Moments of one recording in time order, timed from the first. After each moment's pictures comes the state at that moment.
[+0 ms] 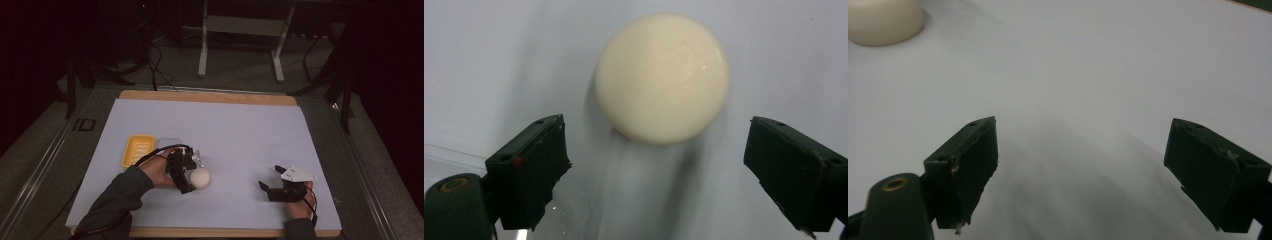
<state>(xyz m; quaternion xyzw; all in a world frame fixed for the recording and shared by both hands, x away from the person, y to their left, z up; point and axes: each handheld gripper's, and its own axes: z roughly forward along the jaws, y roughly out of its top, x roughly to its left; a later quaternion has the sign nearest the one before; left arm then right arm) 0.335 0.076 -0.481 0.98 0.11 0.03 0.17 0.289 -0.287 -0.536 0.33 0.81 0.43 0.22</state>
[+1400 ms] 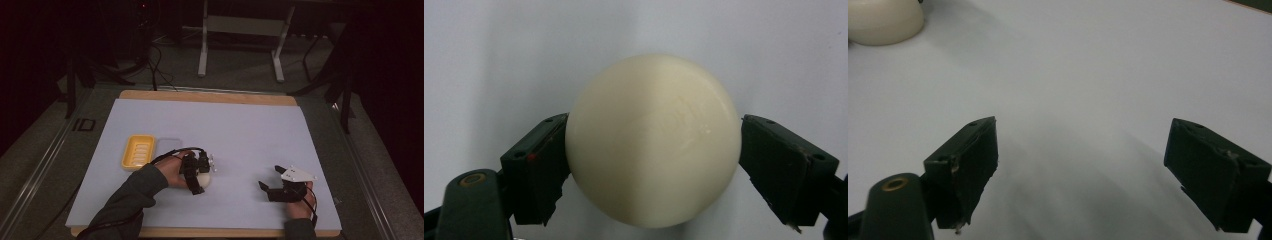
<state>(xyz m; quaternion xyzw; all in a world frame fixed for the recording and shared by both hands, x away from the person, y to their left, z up) 0.344 0.038 -0.500 0.99 0.08 0.02 0.12 0.289 -0.287 -0.536 0.33 0.81 0.43 0.22</state>
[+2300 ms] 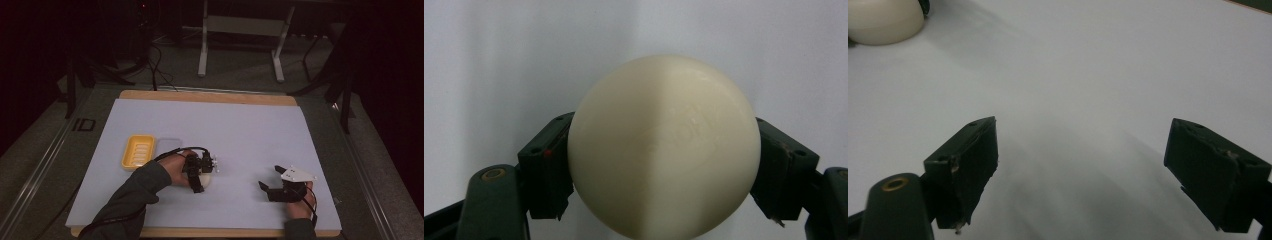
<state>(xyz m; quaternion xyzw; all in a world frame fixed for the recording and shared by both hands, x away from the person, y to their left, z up) 0.350 0.028 -0.504 0.99 0.07 0.01 0.08 0.289 -0.286 -0.536 0.33 0.81 0.43 0.22</state>
